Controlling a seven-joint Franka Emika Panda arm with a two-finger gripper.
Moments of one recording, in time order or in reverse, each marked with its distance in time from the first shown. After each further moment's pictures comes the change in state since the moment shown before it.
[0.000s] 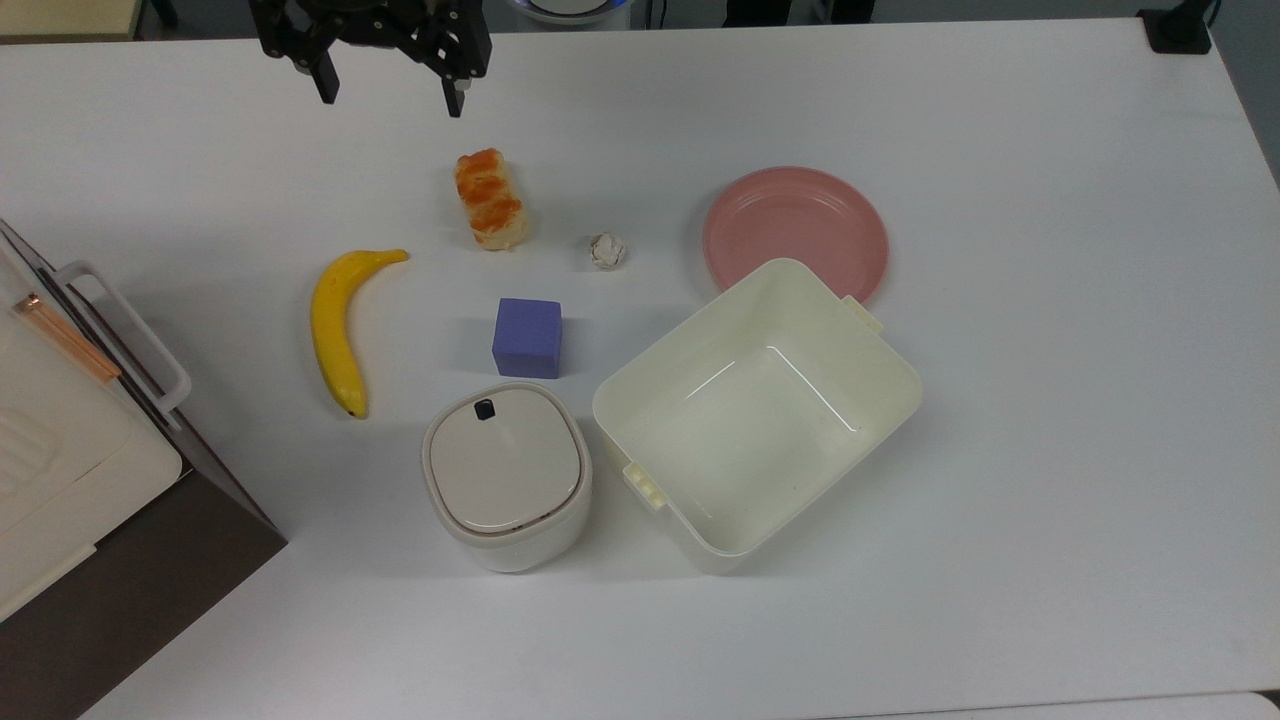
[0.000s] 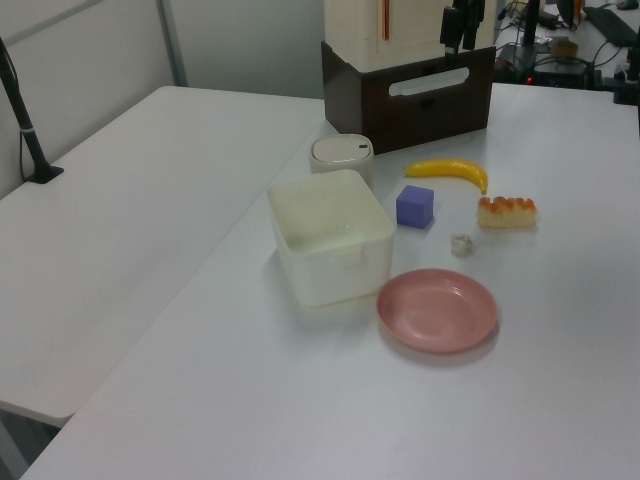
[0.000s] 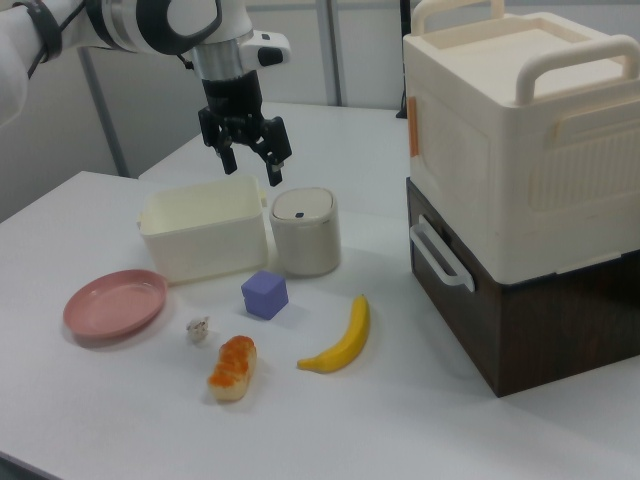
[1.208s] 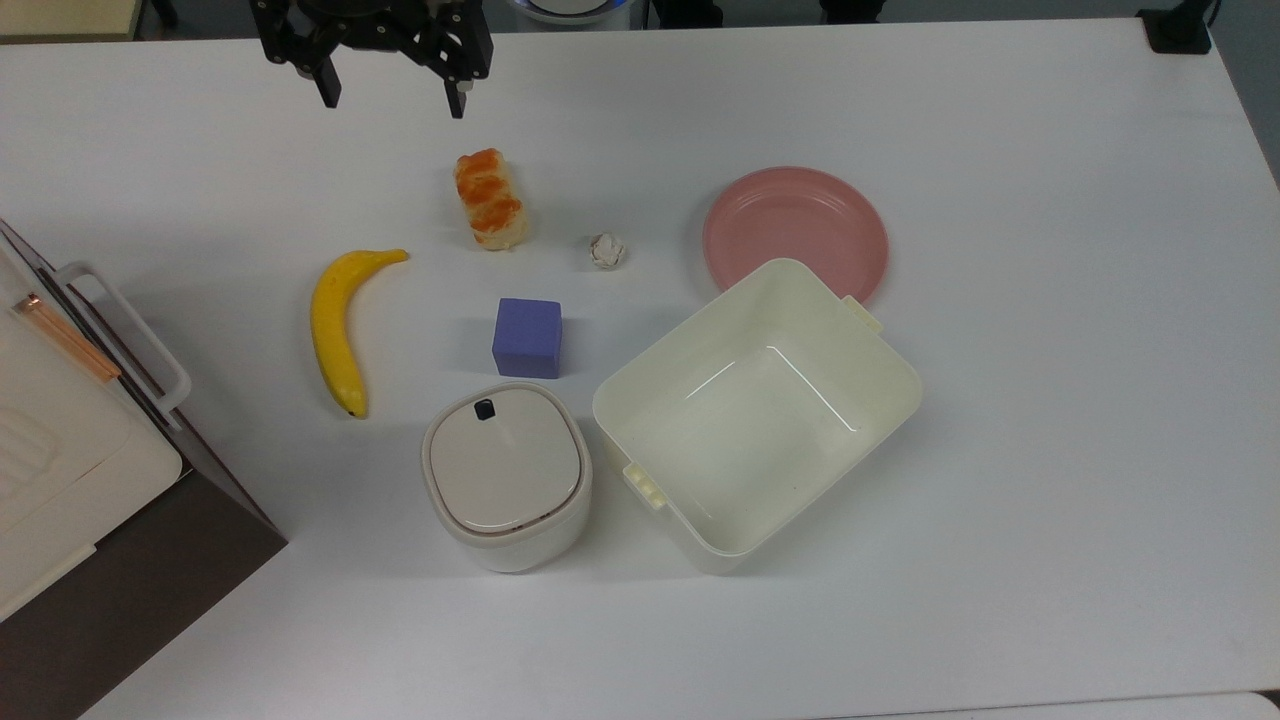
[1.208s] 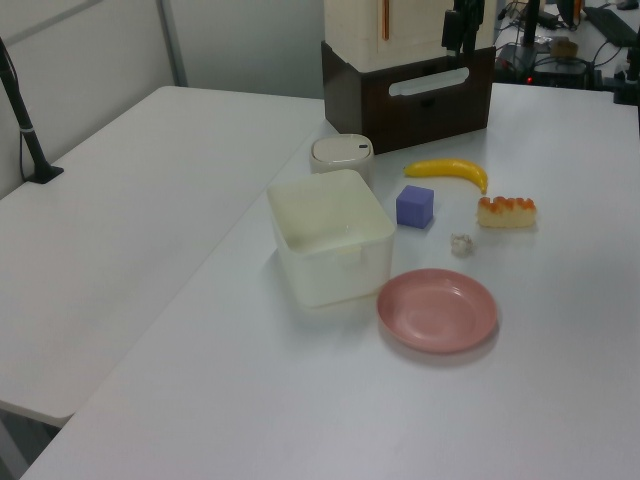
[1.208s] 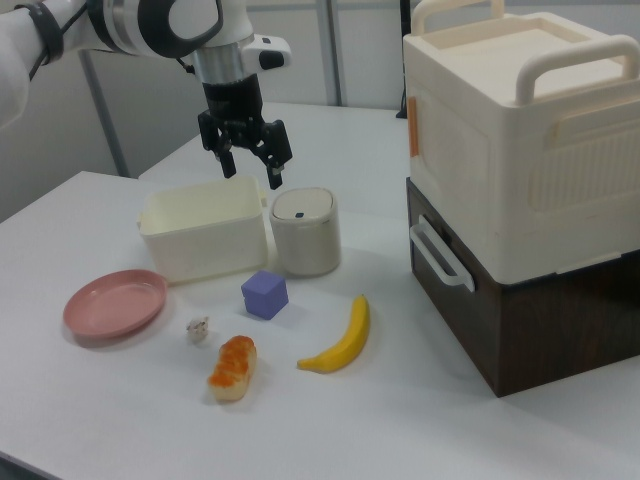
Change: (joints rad) arm 0.000 0.000 0.000 -0.012 0.000 0.000 -0.029
